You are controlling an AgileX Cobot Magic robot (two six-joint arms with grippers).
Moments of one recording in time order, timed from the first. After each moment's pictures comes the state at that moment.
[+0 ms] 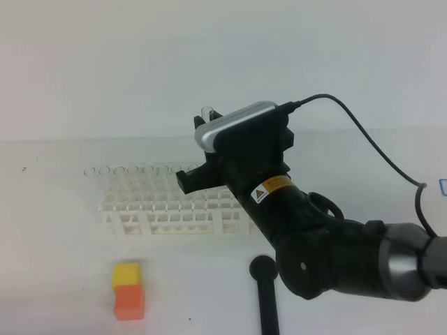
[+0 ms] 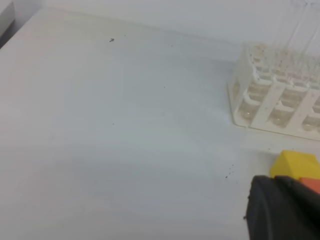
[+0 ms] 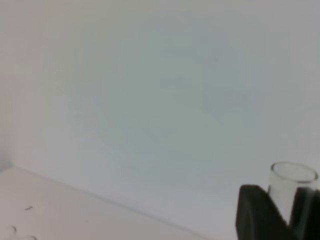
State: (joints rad) left arm 0.01 -0.02 0.03 -0.06 0.33 -0.01; right arm 0.89 1.93 -1.11 0.50 -0.89 -0.41
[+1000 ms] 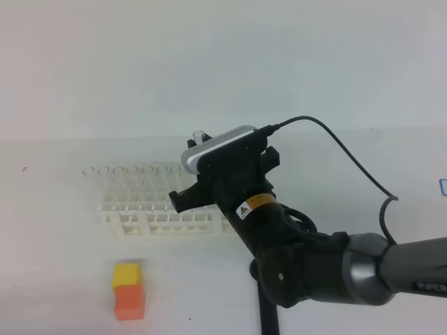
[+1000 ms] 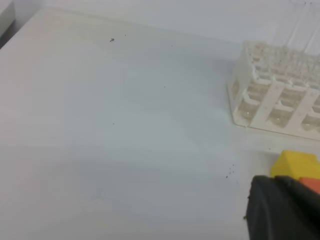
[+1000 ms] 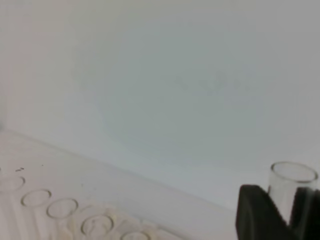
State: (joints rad) left arm 0.01 -0.02 0.03 -0.06 0.33 -0.01; right arm 0.90 2.05 -1.15 0.53 -0.91 -0.43
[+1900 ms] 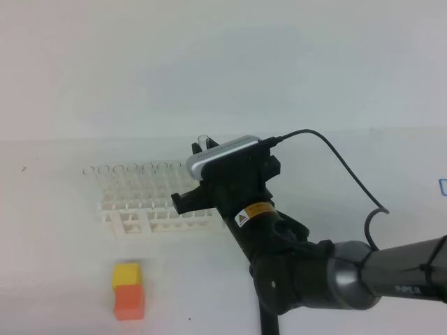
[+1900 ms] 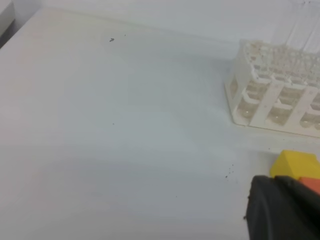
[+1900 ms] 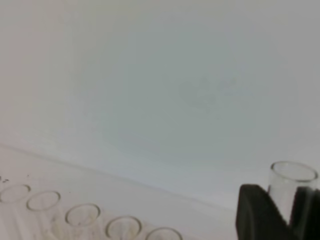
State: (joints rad) left arm 0.01 -0.01 0.02 -0.06 0.33 -0.01; right arm 0.90 2.11 -1.16 0.55 -1.00 -0.38
